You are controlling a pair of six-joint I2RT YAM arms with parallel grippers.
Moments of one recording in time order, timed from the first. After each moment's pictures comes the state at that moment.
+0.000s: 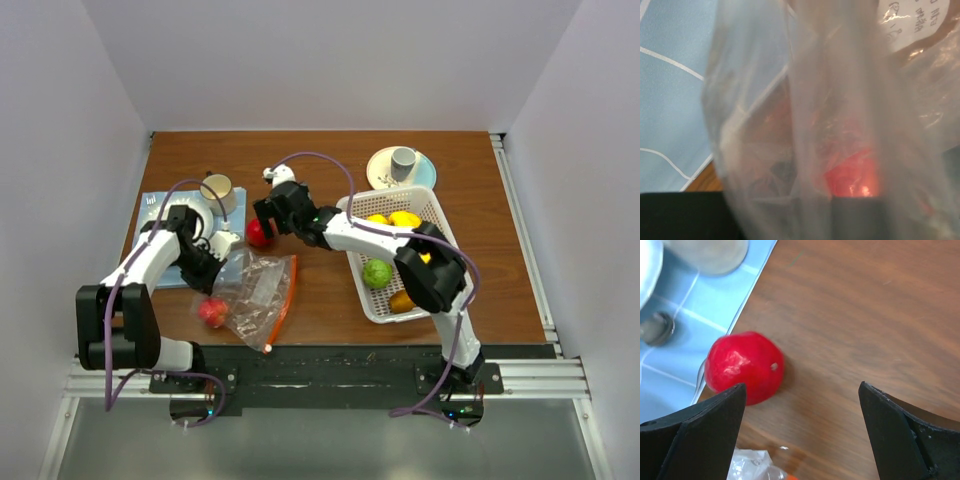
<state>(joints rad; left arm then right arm) 0.04 1.40 0.85 -0.95 0.28 0.74 0.89 2.09 1.61 -0.13 0.31 0.27</state>
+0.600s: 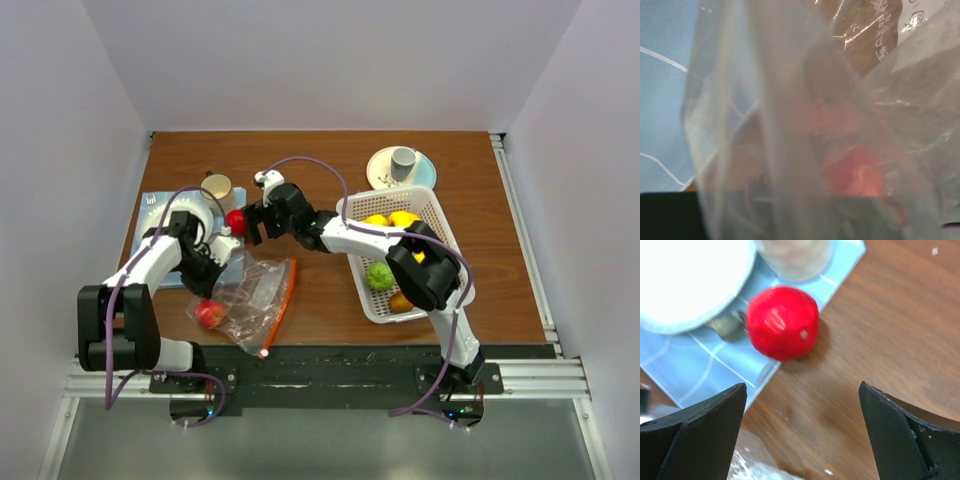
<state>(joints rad) 0.04 1.39 0.79 -0.89 0.25 0.74 0.89 2.14 1.59 0.05 0.06 0.28</state>
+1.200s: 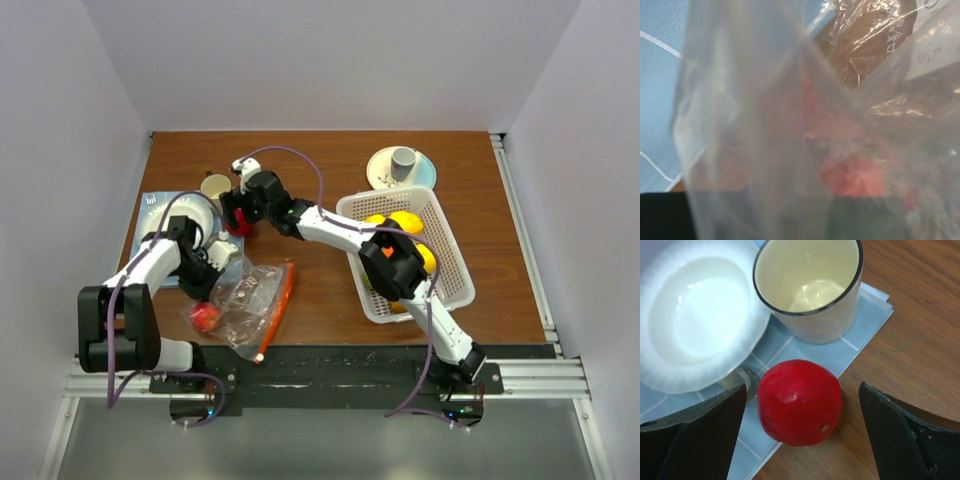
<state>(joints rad) 0.07 1.39 0.75 -0.88 0.23 0.75 0.89 2.43 2.03 -0.01 0.01 0.25</state>
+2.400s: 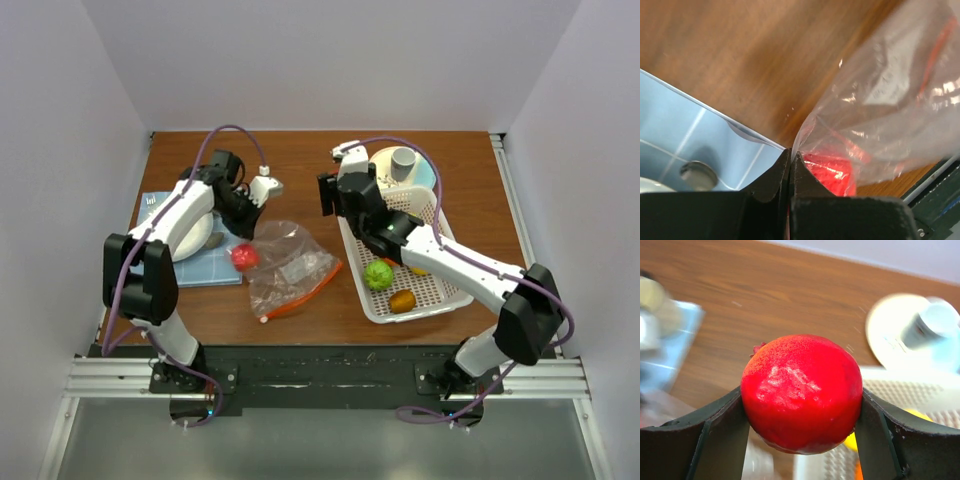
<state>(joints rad) -0.21 1.70 1.34 -0.92 0.38 0.56 0.81 1.52 1.24 -0.08 0.55 0.16</state>
